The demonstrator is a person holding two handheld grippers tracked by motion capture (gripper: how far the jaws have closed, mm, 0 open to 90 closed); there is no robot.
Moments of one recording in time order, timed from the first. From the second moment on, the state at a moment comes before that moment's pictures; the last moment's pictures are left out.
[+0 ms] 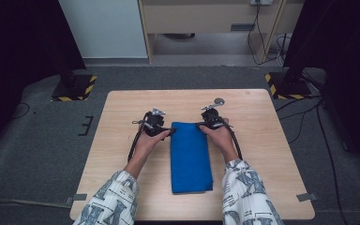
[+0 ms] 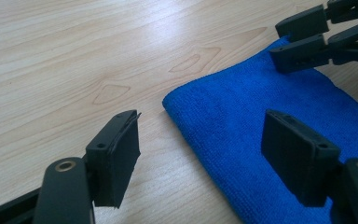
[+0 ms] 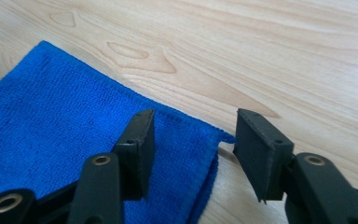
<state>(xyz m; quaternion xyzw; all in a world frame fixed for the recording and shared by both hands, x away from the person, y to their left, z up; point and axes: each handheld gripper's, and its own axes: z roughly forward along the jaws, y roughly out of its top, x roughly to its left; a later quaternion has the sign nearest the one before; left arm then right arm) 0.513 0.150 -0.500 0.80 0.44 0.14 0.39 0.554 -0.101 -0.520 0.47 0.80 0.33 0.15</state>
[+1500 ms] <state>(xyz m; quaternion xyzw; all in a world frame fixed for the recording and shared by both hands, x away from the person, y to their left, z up) 0.535 0.117 -0.527 0.79 0.44 0.15 0.39 0.531 -0.108 -0.520 0.47 0.77 0.40 0.14</state>
